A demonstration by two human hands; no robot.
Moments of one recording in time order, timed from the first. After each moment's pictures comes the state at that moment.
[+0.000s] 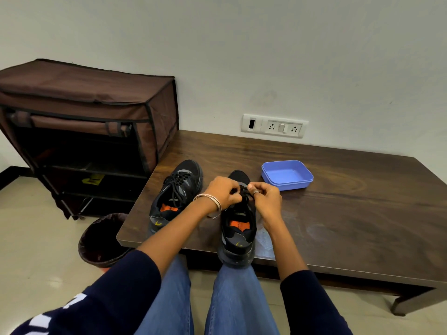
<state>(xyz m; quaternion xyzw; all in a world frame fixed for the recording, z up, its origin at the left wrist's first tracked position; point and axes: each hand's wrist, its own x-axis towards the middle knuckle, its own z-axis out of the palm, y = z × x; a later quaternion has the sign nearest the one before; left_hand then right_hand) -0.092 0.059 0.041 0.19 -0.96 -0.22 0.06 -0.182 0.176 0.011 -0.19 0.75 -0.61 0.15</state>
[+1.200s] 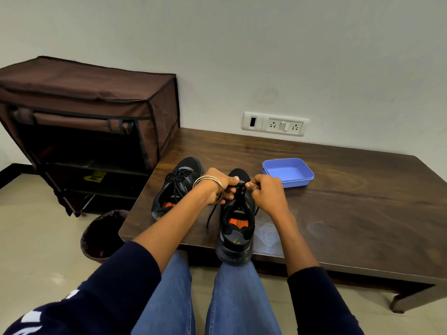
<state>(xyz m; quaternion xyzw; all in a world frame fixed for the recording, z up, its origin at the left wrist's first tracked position) -0.088 0.064 0.063 0.42 -0.62 -0.66 0.05 -0.180 0.184 0.049 -0.40 0.86 -0.31 0.02</state>
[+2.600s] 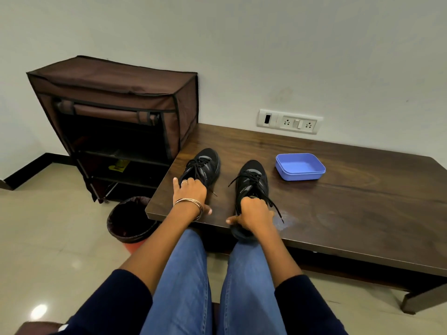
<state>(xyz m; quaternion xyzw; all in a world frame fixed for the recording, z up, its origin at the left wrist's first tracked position) 0.034 0.067 0.028 0.44 -0.89 -0.02 -0.08 -0.068 0.201 0.035 -0.40 0.90 -0.05 0.16</state>
